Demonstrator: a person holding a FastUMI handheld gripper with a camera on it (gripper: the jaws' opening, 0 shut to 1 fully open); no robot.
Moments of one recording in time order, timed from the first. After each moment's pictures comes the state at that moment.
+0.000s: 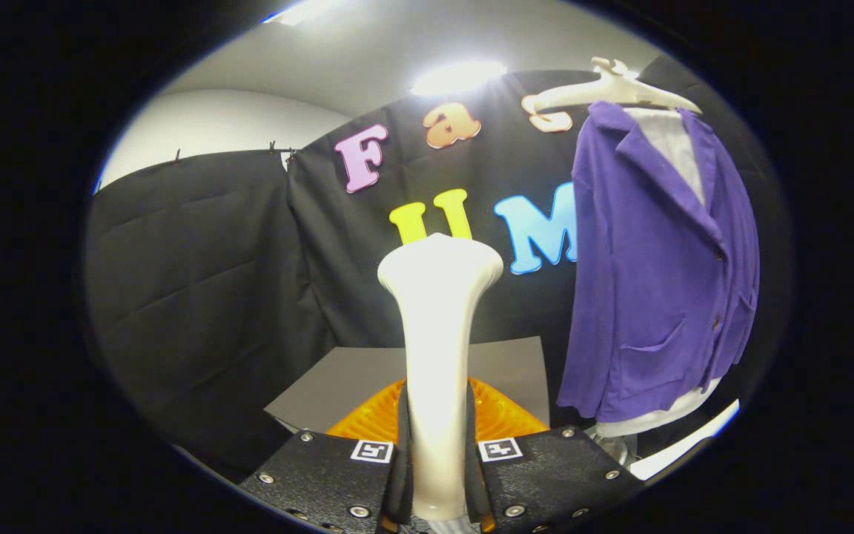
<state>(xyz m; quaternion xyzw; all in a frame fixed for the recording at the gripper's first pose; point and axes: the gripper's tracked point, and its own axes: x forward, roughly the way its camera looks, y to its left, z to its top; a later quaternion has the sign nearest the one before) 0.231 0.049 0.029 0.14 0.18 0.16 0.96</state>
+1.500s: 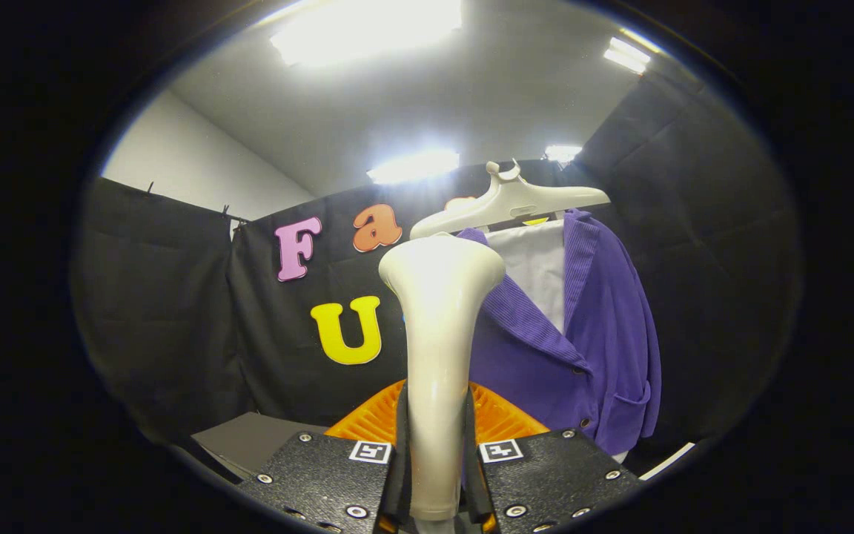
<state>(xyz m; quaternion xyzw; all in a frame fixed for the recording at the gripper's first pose) 0.301 -0.142 0.089 0.13 0.02 0.02 0.99</state>
